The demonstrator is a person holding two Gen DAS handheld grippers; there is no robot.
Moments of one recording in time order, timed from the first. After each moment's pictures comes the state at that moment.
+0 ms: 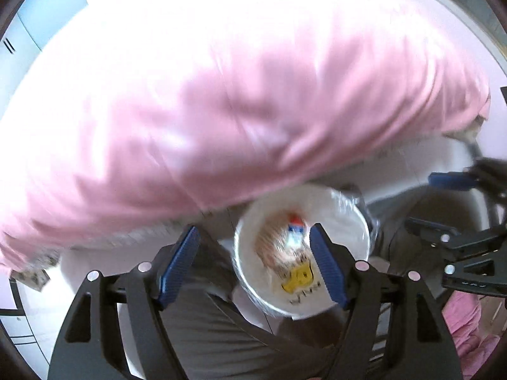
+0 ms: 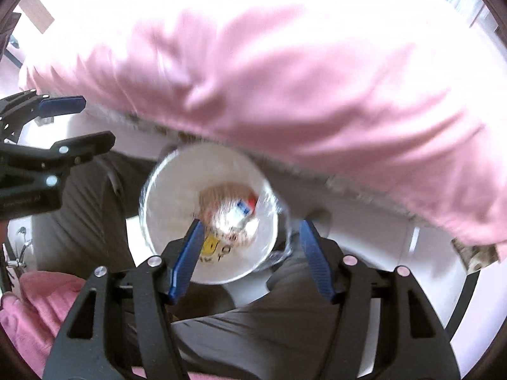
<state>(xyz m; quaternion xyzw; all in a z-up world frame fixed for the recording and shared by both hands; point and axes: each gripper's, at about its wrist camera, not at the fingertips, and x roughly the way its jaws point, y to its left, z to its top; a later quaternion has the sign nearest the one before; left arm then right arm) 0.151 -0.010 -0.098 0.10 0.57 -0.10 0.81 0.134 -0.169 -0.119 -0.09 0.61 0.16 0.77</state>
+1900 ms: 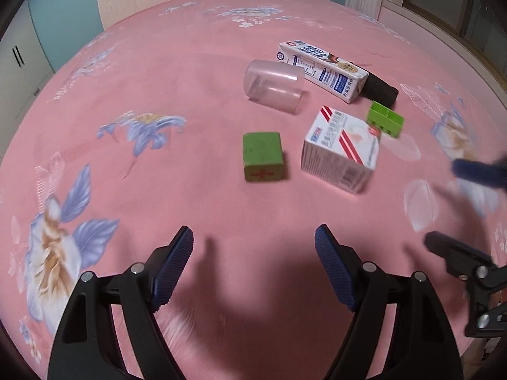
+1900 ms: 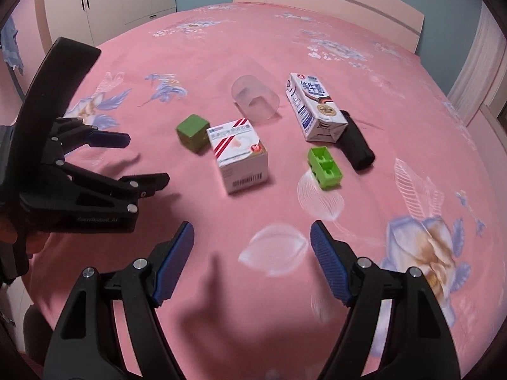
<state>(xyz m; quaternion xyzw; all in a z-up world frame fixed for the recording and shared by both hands) 0.501 0.011 -0.064 0.06 0.51 -0.09 0.86 0.477 -0.138 -0.040 -0.12 0.46 0.20 0.86</state>
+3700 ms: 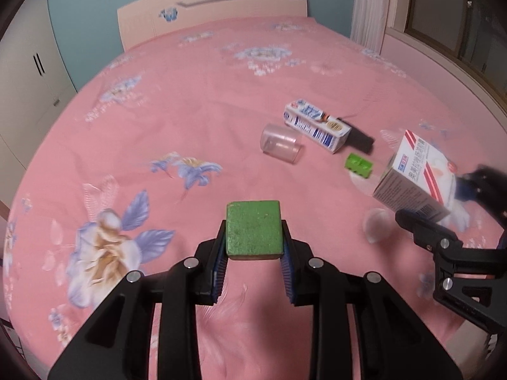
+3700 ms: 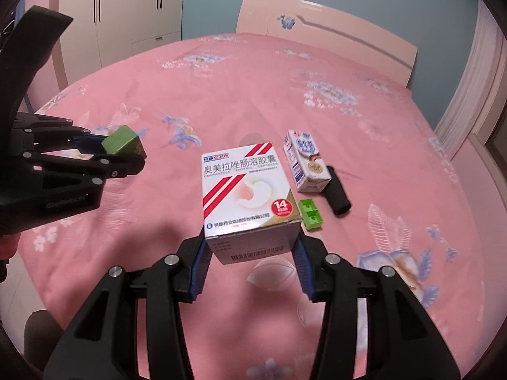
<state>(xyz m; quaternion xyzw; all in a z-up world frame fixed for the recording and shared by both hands) 0.444 0.021 0.045 0.06 0.45 -0.05 0.89 0.430 -0.129 0.044 -0.15 0.38 0.19 0.89</state>
